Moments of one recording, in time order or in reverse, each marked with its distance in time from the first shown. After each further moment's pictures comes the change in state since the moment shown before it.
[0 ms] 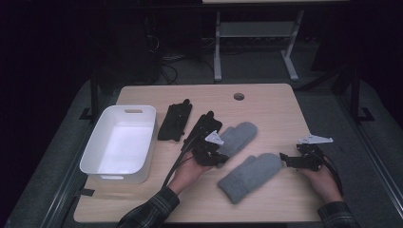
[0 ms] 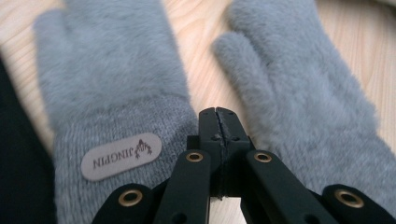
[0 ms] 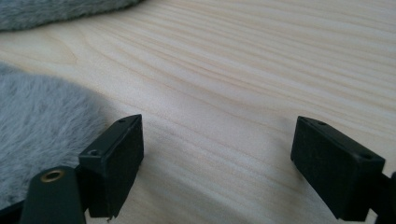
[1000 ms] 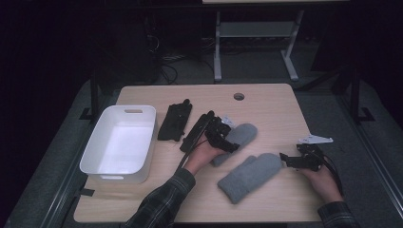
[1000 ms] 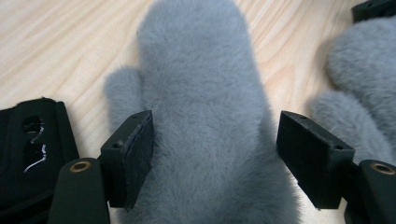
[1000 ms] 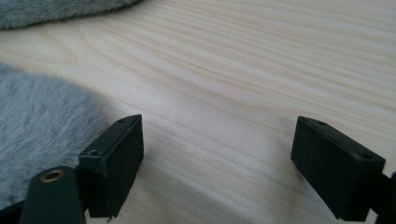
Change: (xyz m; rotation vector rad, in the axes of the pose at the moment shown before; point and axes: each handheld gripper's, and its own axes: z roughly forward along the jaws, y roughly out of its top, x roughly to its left) left arm 0.039 0.048 0.051 0.069 0.145 0.004; right arm 0.000 0.000 0.000 0.000 0.000 0.001
